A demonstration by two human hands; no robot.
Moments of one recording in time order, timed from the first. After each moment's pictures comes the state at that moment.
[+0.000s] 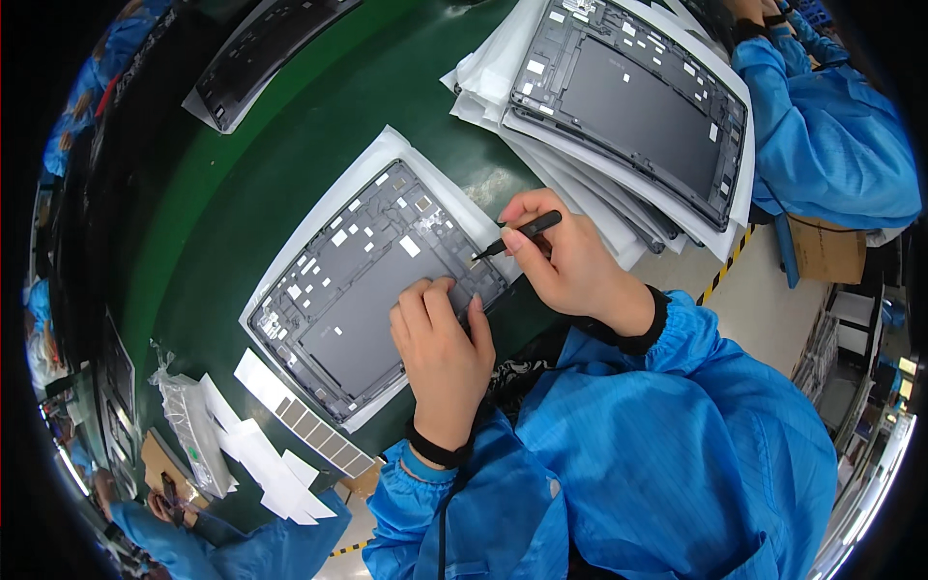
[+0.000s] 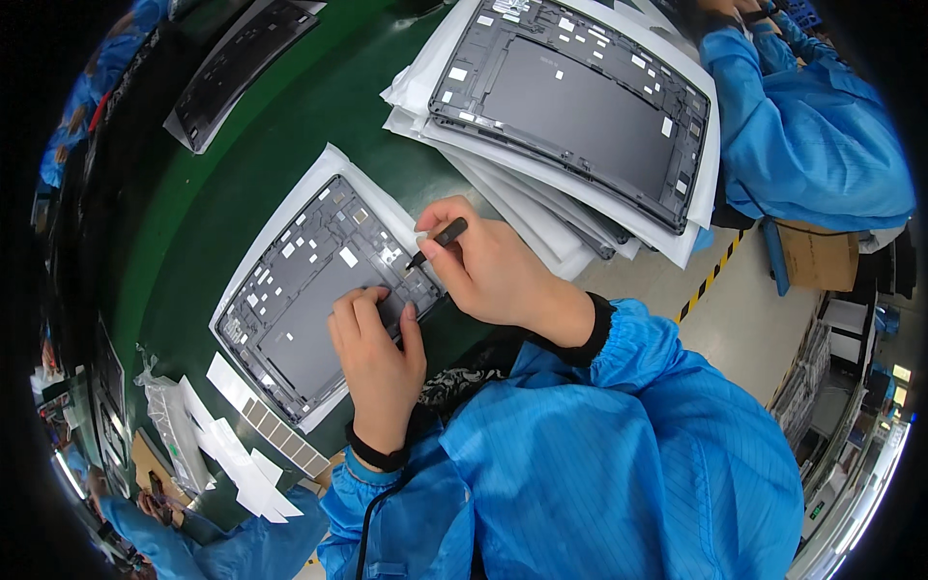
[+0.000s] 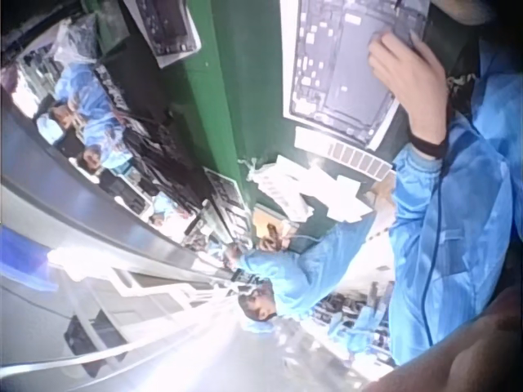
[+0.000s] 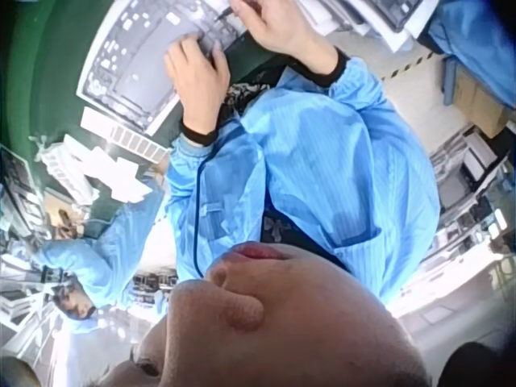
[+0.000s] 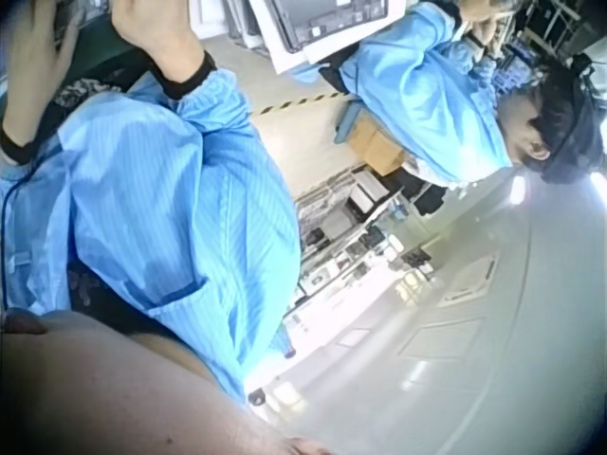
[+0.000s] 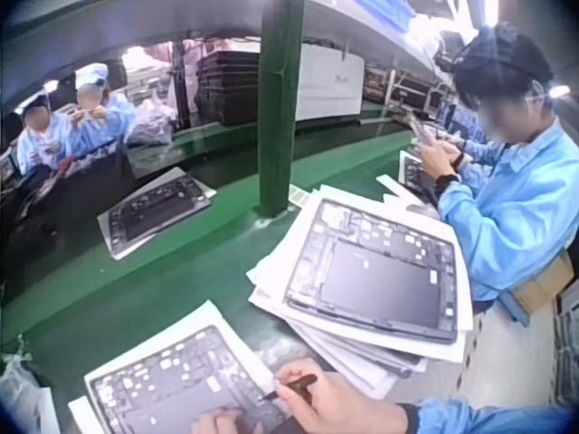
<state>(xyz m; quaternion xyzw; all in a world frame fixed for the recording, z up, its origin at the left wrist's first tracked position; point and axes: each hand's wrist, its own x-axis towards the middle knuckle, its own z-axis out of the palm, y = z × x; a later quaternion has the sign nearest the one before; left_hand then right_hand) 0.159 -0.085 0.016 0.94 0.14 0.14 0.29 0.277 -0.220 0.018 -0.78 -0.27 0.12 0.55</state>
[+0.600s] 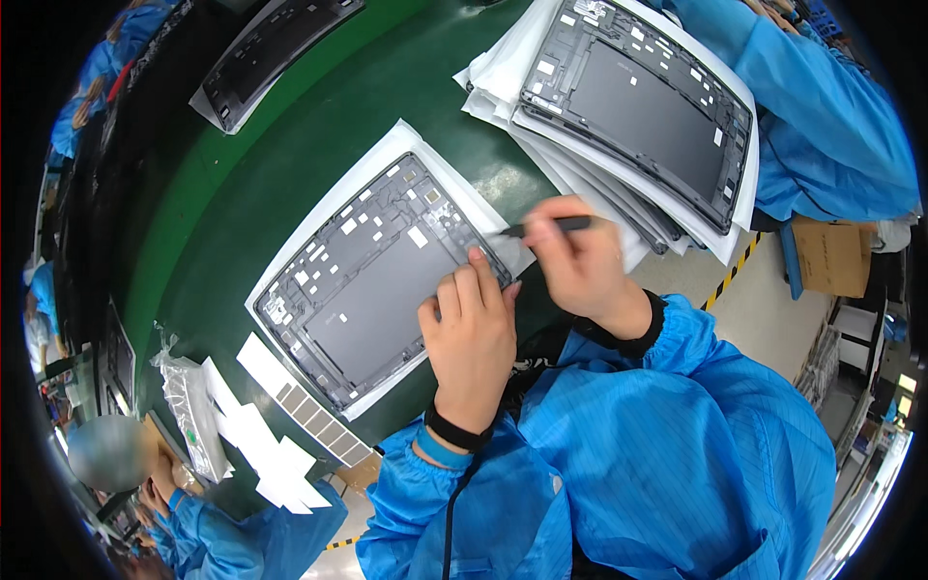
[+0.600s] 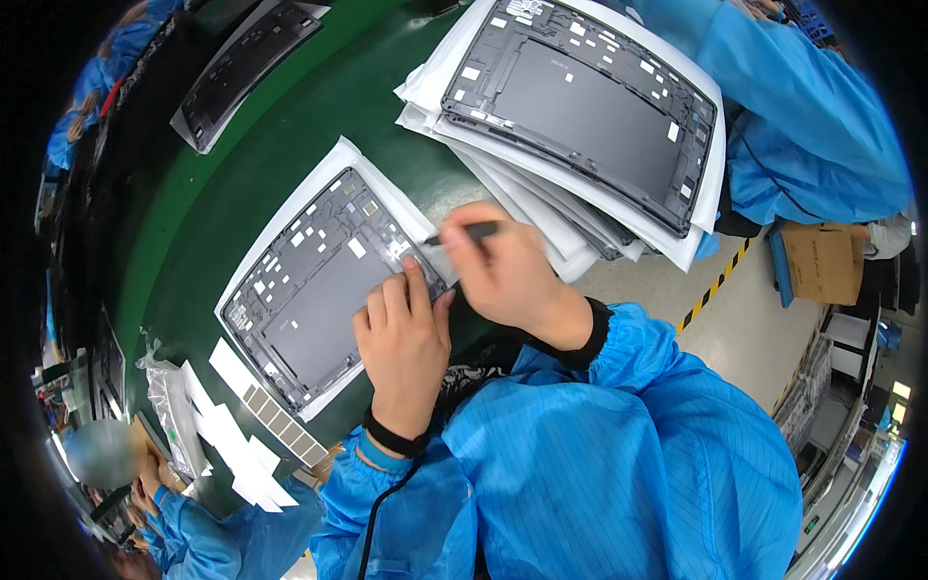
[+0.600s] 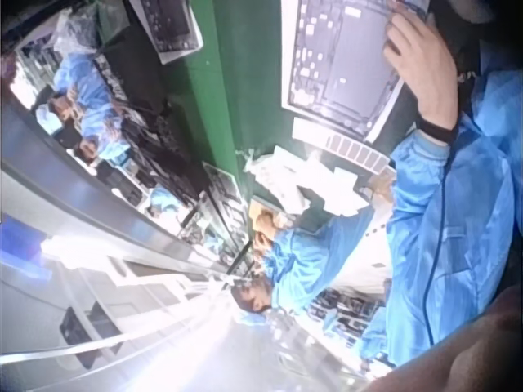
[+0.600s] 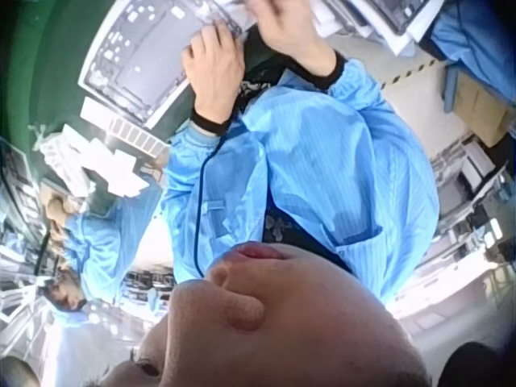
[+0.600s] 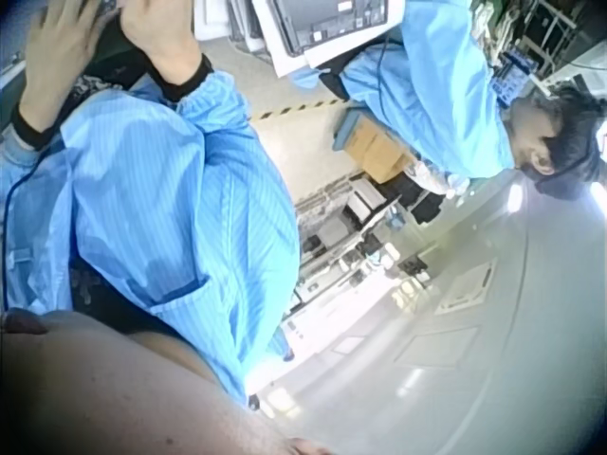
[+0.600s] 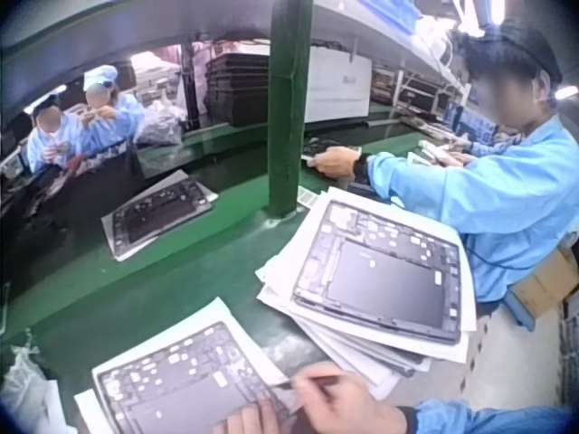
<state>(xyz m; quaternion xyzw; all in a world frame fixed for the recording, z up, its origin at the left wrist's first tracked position) 0.166 -0.105 0.009 0.99 0.08 0.13 0.08 0.270 -0.226 0.026 -0.79 -0.28 0.11 0.53</state>
